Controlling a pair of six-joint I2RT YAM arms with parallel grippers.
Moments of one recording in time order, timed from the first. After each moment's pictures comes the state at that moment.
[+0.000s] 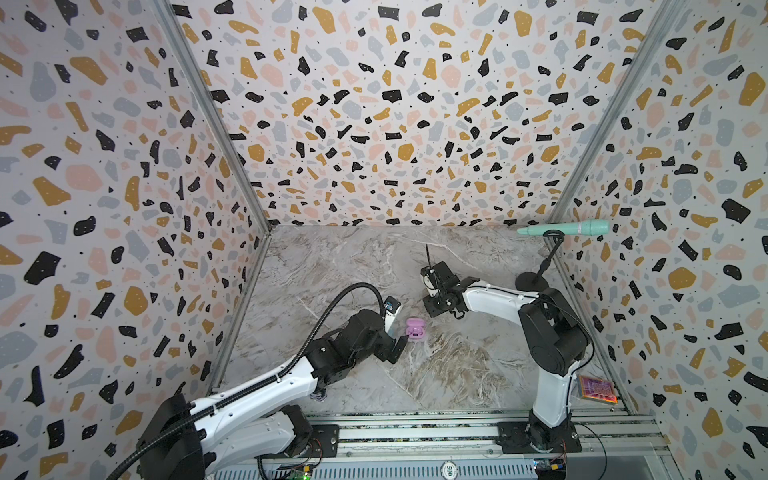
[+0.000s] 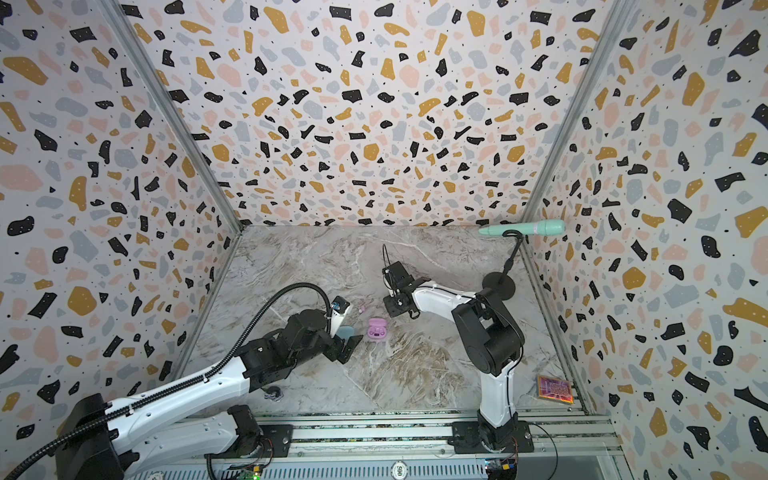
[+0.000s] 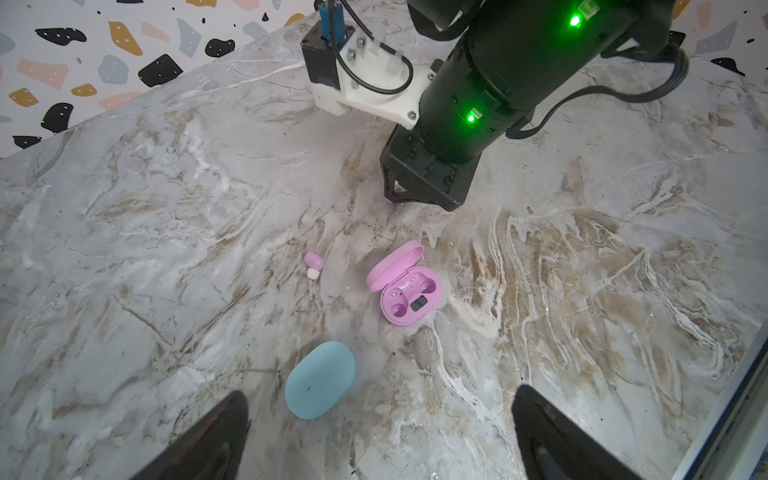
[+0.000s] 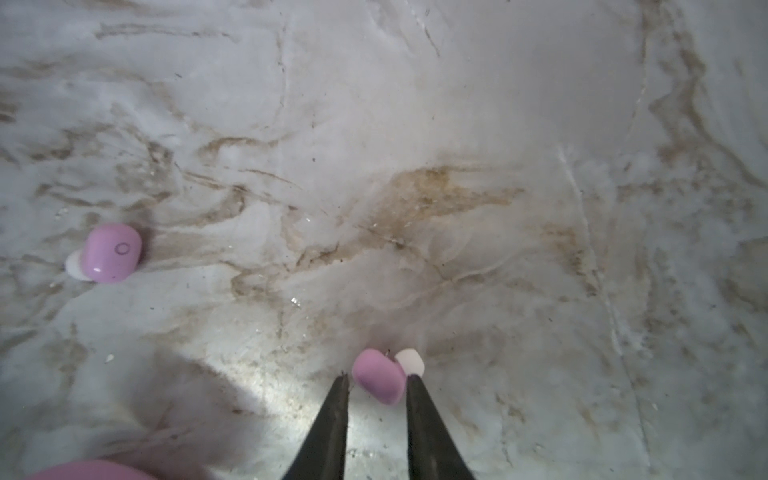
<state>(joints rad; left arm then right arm) -0.88 1.04 0.66 -0.25 -0.16 -0.08 0.64 1.91 1.25 -0.41 0.07 0.11</state>
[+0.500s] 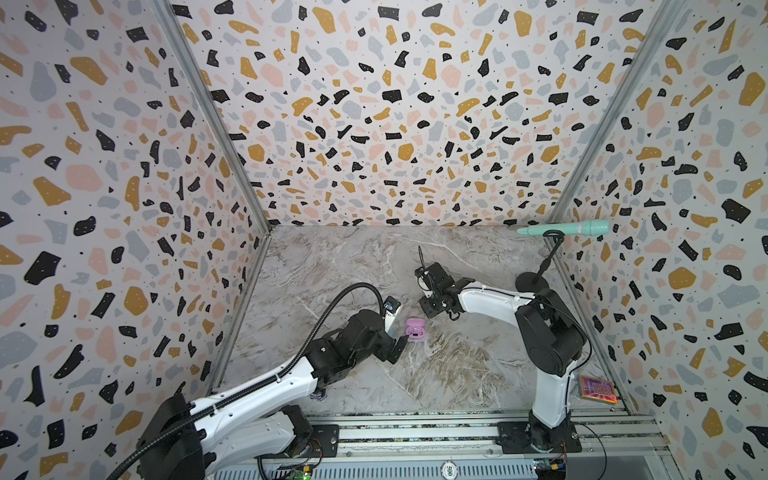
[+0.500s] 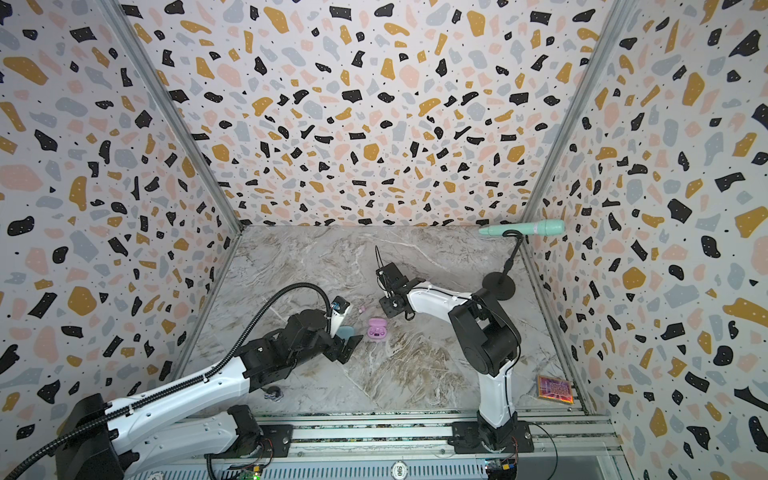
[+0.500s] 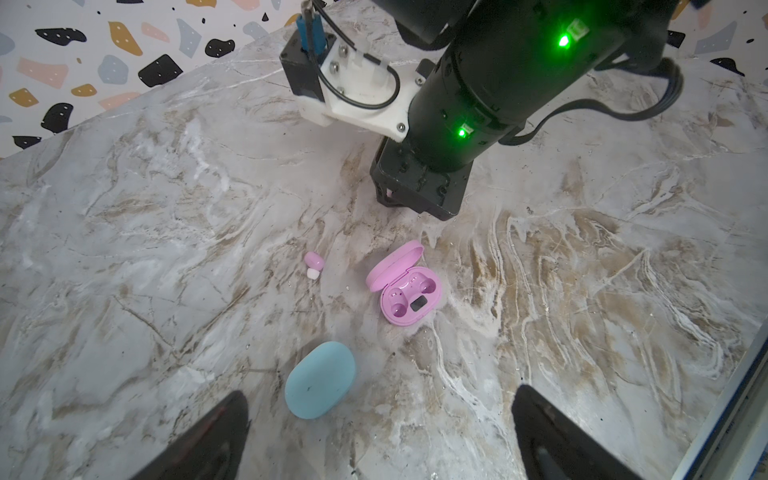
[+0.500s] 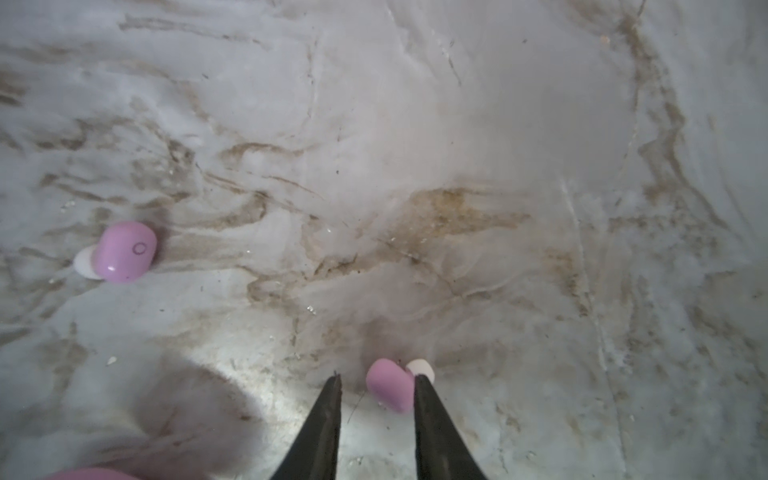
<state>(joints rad) -0.88 1.04 0.66 -0.25 -0.16 -0.08 0.68 1.93 1.27 -0.42 0.14 0.05</state>
